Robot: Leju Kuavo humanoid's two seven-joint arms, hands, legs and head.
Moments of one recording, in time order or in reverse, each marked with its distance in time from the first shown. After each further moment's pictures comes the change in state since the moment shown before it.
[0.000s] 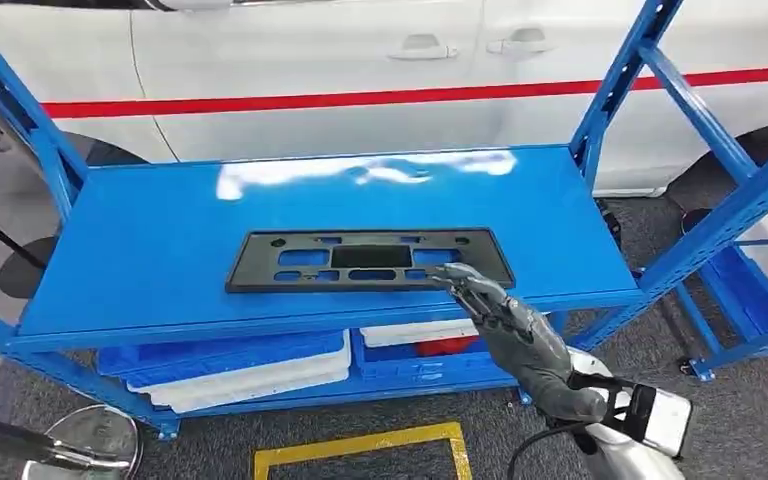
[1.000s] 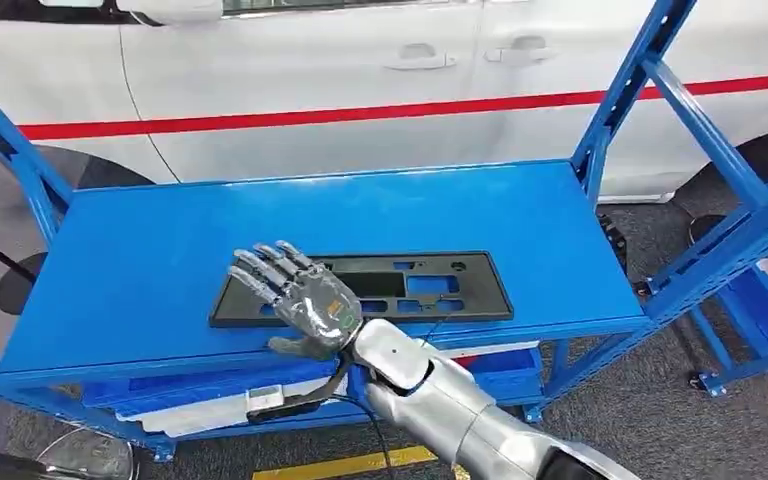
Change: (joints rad) left arm -0.009 -0.016 -0.052 0.003 -0.001 0.032 -0.032; right arm -0.489 0.478 0.514 0.949 1.278 -1.045 0.547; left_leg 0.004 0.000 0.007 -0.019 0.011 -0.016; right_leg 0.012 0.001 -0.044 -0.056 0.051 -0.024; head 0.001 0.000
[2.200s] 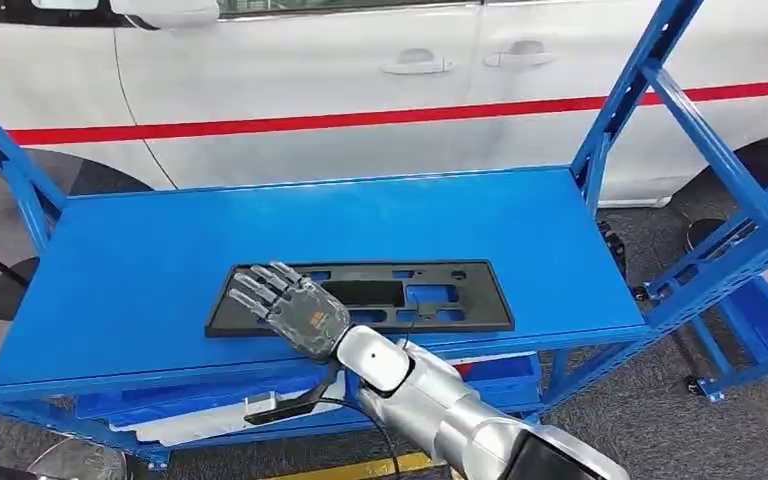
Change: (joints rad) left arm 0.009 0.013 0.000 0.006 0.001 -0.003 -0.010; right arm -0.067 0.088 0.016 0.294 0.189 0.018 0.083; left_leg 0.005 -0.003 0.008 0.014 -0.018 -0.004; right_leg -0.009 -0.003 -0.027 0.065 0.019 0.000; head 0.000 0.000
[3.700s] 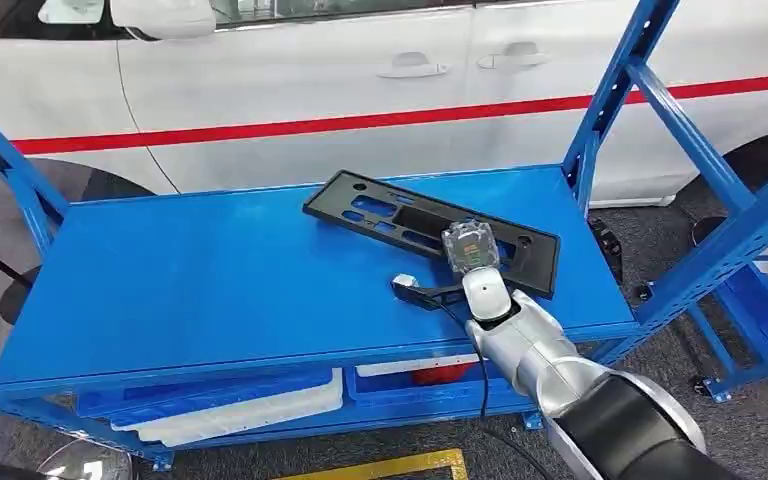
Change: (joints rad) left arm -0.003 0.013 0.008 0.000 -0.002 -0.030 -0.132; right arm -0.151 -0.230 -0.327 0.285 0.145 0.233 0.416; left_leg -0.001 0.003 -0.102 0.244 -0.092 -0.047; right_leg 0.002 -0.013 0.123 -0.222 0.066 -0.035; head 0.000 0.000
